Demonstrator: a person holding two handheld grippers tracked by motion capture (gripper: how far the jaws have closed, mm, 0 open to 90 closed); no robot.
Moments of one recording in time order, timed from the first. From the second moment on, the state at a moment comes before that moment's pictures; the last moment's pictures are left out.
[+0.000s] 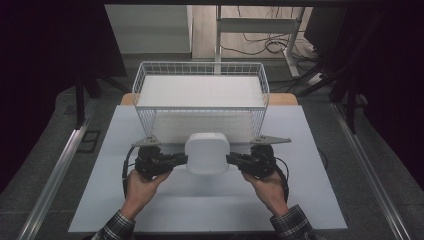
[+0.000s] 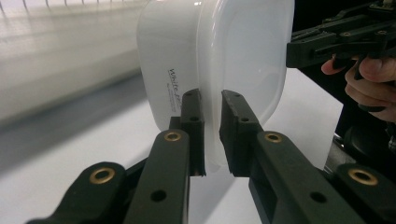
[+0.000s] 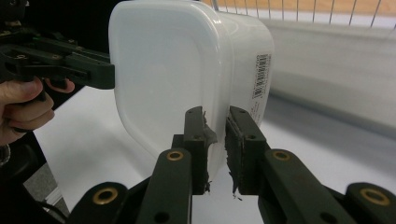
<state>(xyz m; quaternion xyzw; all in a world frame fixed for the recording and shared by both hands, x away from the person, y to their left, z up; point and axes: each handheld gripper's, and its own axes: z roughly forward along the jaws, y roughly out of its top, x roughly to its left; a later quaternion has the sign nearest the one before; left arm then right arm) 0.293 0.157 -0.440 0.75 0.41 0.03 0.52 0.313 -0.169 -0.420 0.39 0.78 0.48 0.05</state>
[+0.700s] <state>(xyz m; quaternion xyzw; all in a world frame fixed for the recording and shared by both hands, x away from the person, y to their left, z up) 0.316 0.172 -0.364 0.73 0.40 0.08 0.54 0.344 -0.151 -0.347 0.36 0.77 0.52 0.08</state>
